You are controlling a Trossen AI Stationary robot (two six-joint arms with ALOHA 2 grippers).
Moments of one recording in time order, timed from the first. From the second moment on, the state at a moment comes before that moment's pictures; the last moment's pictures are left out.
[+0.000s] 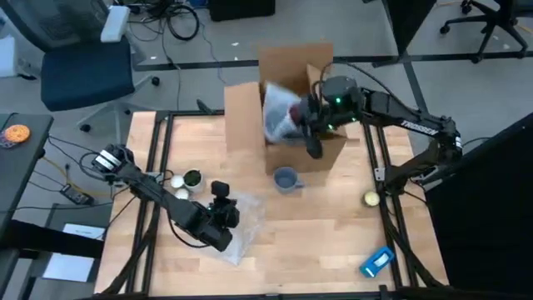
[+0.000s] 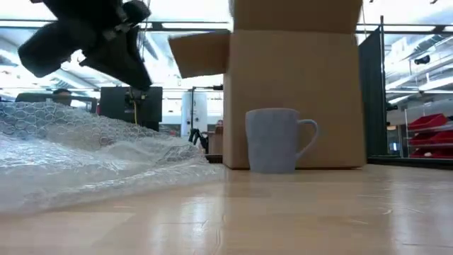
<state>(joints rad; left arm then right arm) -0.57 1.60 1.09 -0.86 -0.85 -0.27 -0.18 1.38 1.65 -0.70 -0.33 0.00</state>
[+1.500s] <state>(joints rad) -0.42 1.59 1.00 -0.63 -0.88 -0.04 -0.51 1.50 1.65 -0.57 -0.52 -0.07</state>
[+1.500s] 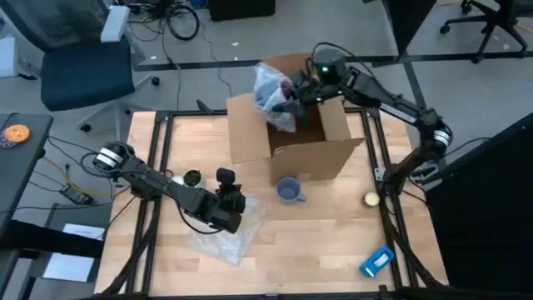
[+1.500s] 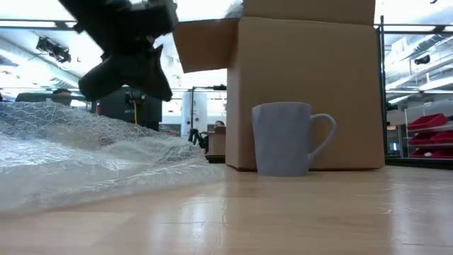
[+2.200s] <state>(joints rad) -0.39 1.59 0.97 -0.46 -0.88 0.05 -0.46 1.18 1.65 -1.14 0.06 -0.13</state>
